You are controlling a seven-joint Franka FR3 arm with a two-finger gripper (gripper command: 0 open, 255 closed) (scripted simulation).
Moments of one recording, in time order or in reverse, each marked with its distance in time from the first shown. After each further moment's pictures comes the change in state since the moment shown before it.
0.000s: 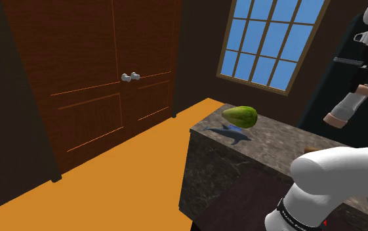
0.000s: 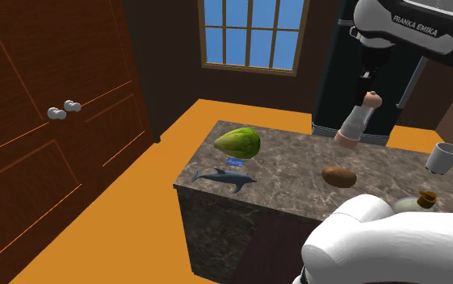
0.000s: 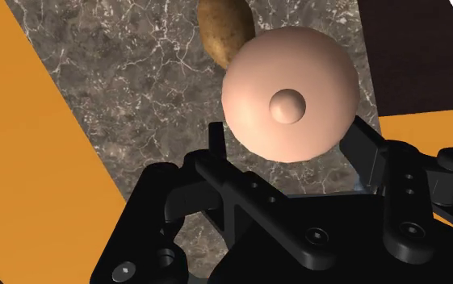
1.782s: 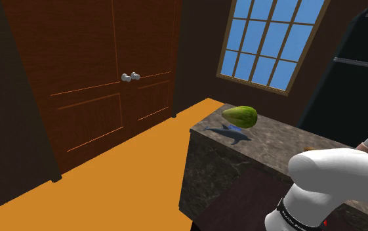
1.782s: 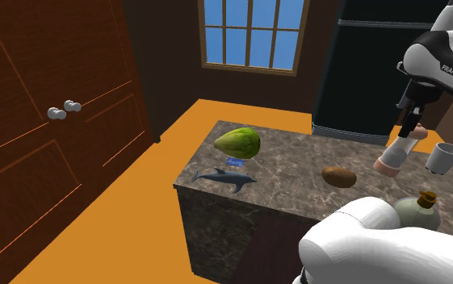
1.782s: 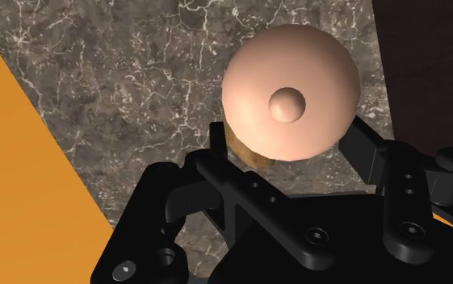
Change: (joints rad) arm -0.108 -0.182 -0.238 -0.153 -0.219 0.106 -0.208
